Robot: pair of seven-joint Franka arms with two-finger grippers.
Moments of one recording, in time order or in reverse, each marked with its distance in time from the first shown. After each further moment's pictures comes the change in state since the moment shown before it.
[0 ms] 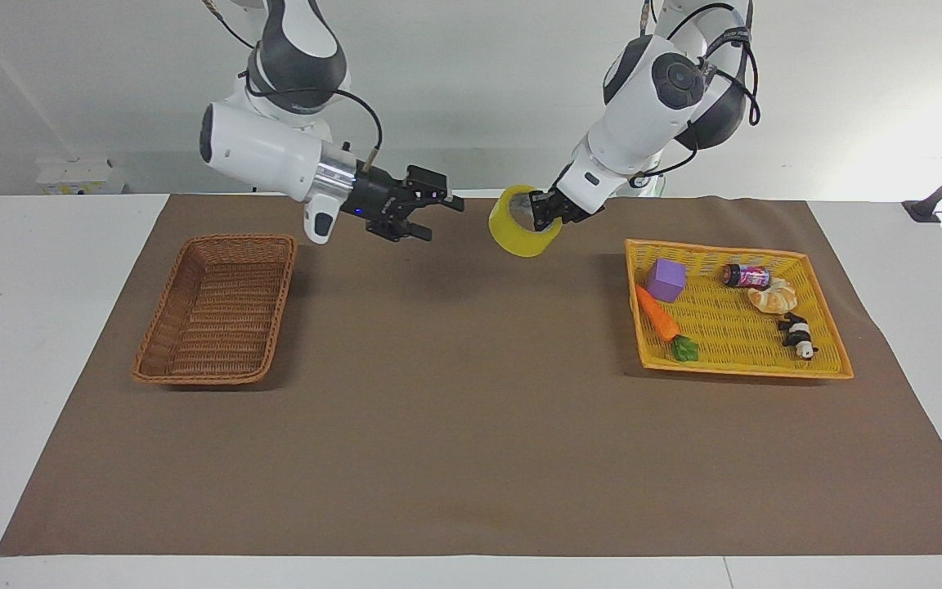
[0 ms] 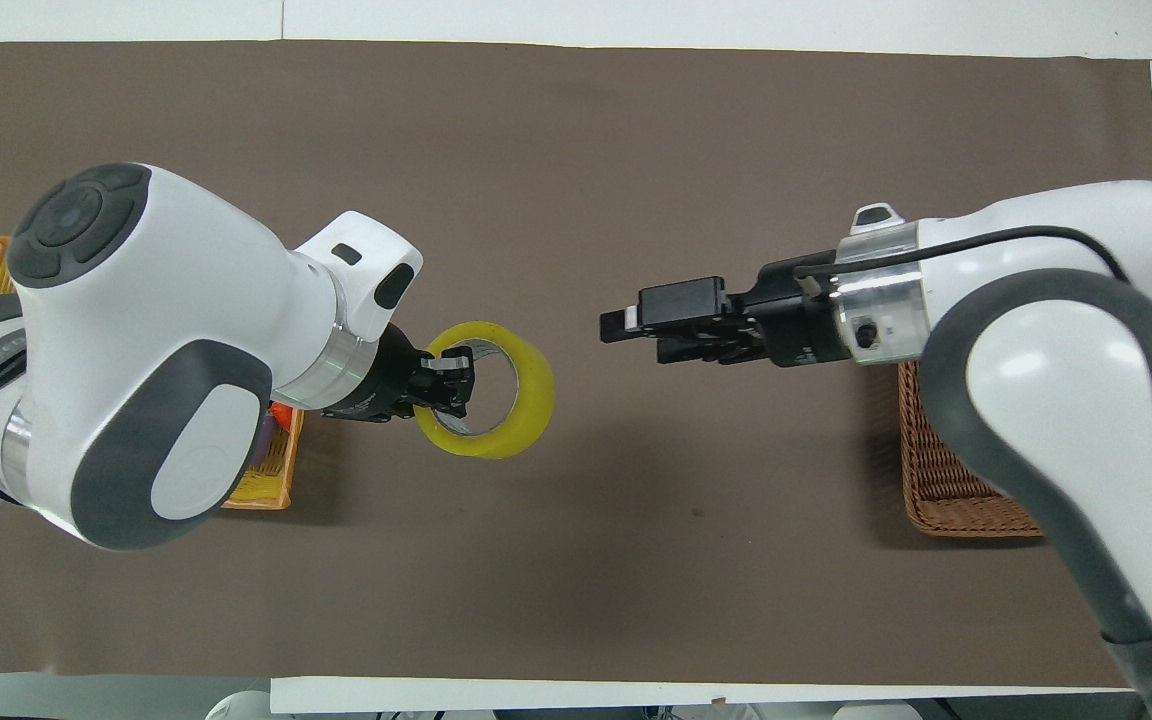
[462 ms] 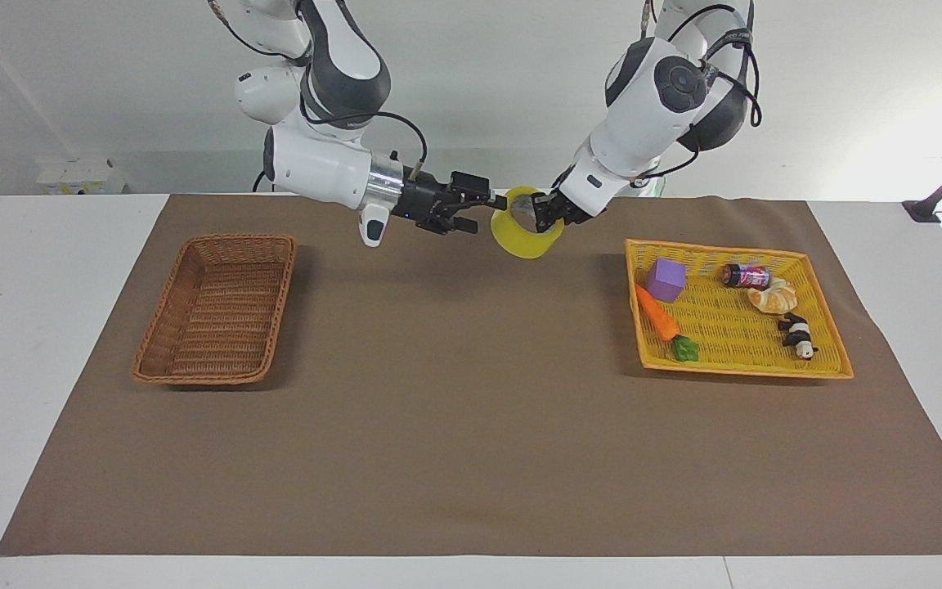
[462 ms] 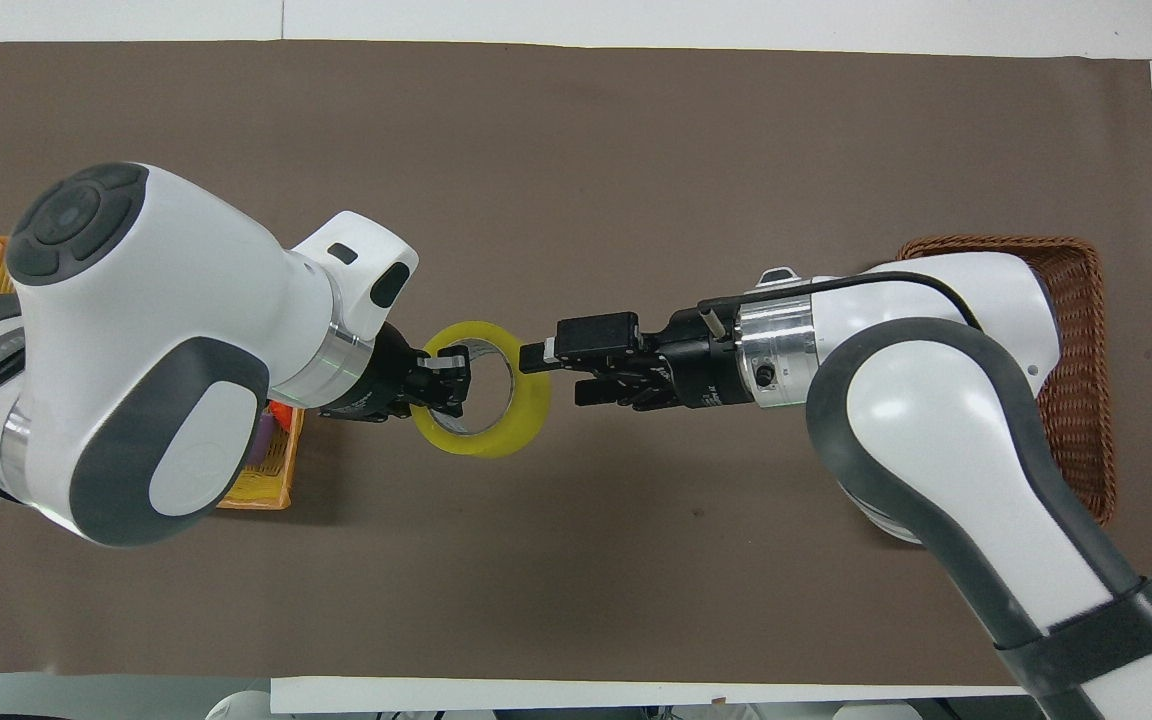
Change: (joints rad) left arm 0.001 0.000 0.004 -0.006 0.000 0.000 0.000; right arm 0.088 0.009 -0.002 -0.070 0.147 0.084 0.010
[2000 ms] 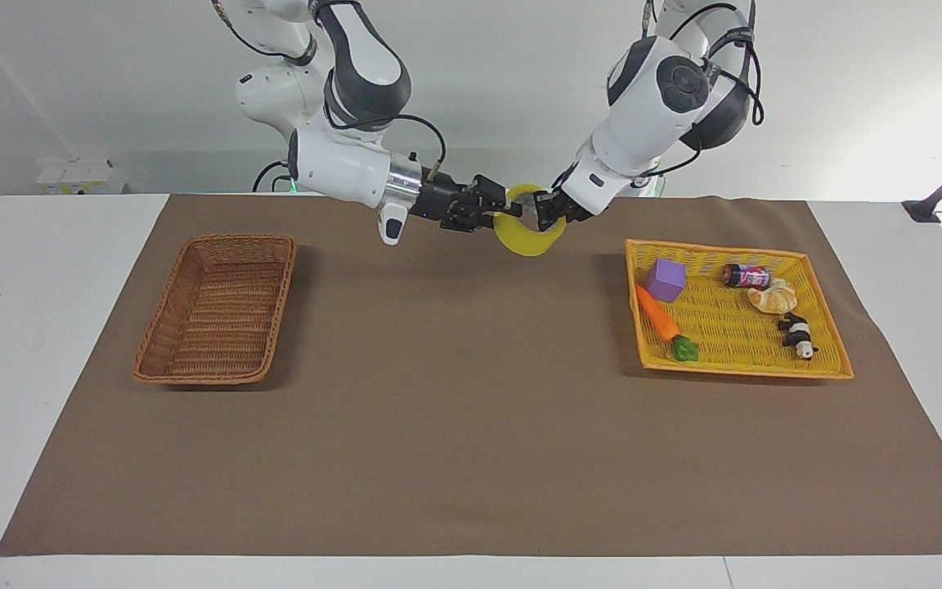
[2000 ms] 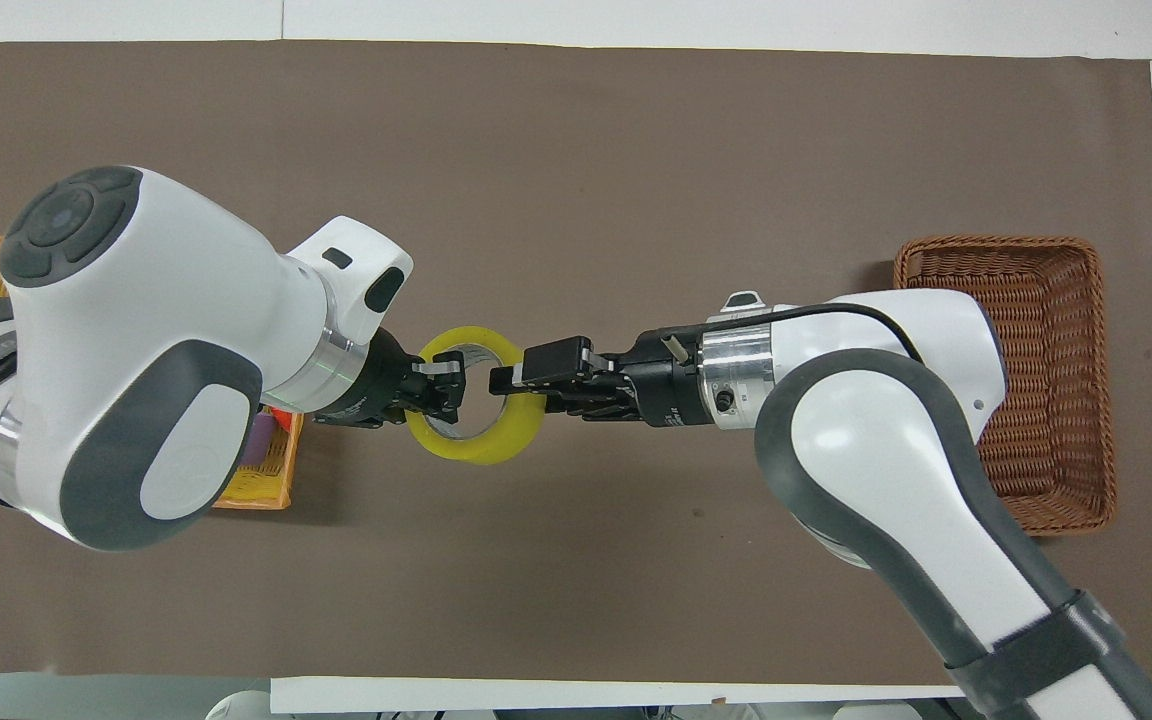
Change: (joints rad) left arm 0.001 -0.010 0.004 -0.009 -0.003 -0.015 0.000; right arm 0.059 0.000 -0.013 -0.023 0.036 0.051 -0.040
